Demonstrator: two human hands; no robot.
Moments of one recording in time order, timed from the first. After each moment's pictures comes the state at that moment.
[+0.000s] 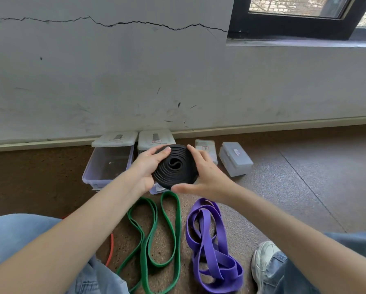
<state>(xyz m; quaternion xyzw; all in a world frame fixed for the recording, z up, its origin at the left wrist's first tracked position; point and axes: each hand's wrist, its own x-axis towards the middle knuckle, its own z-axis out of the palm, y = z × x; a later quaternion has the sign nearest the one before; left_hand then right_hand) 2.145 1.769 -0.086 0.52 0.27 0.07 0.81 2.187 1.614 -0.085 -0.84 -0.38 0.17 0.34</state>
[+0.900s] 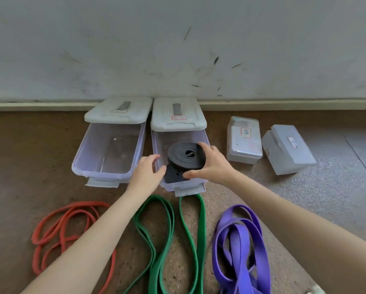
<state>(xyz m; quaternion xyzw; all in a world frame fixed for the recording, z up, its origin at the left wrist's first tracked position) 2.223 1.894 -0.278 0.85 0.34 0.03 0.40 2.345 1.750 -0.265 -0.87 -0.29 0.27 0.29</state>
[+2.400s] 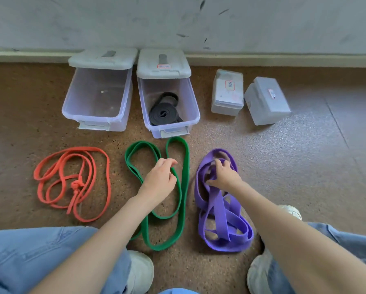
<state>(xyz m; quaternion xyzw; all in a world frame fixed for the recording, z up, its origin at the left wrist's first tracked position) 2.124 1.770 -0.306 0.89 0.23 -0.08 0.38 2.252 1.605 -0.347 -0.92 -0.17 0.36 0.04</state>
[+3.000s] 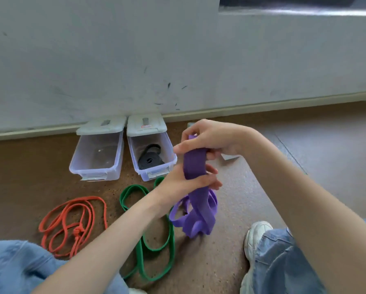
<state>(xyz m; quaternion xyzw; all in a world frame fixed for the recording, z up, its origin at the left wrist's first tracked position) 2.123 1.698 -0.115 0.67 0.04 -0.05 0.74 2.236 1.613 -0.031 -0.79 -0.30 0.41 0.35</state>
